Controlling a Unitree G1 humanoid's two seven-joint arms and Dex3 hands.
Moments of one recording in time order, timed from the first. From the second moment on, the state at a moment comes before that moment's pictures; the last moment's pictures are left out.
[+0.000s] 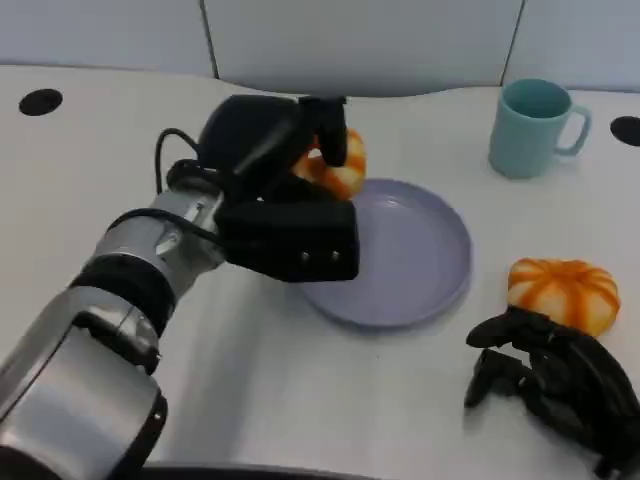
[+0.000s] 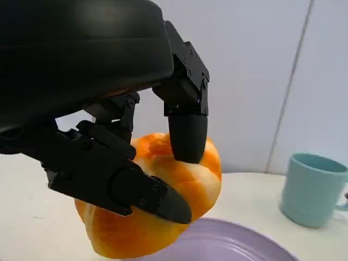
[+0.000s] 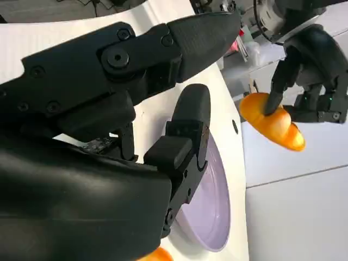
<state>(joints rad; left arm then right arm) -1.07 0.08 -0.52 1.27 0.70 -0.49 0.41 -0.35 -0.06 -0.21 1.03 0.34 -0.38 0.92</state>
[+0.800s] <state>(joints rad) -1.07 0.00 -0.61 1.29 0.74 -0.49 0.32 -0.33 -0.05 -0.20 0.99 0.34 -0.36 0.92</state>
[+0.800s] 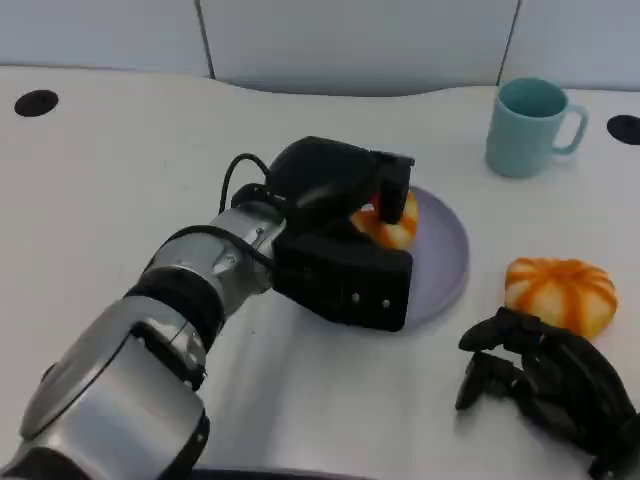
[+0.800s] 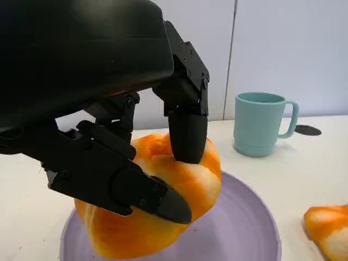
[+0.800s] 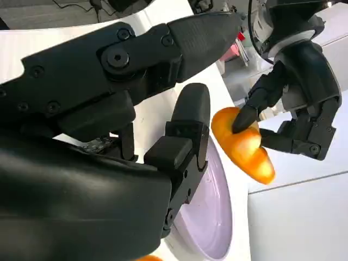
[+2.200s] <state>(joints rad) -1.07 0.05 -0.54 1.27 0.67 -0.51 0.17 -0.33 -0.05 -0.20 0.99 0.34 -0.36 0.92</state>
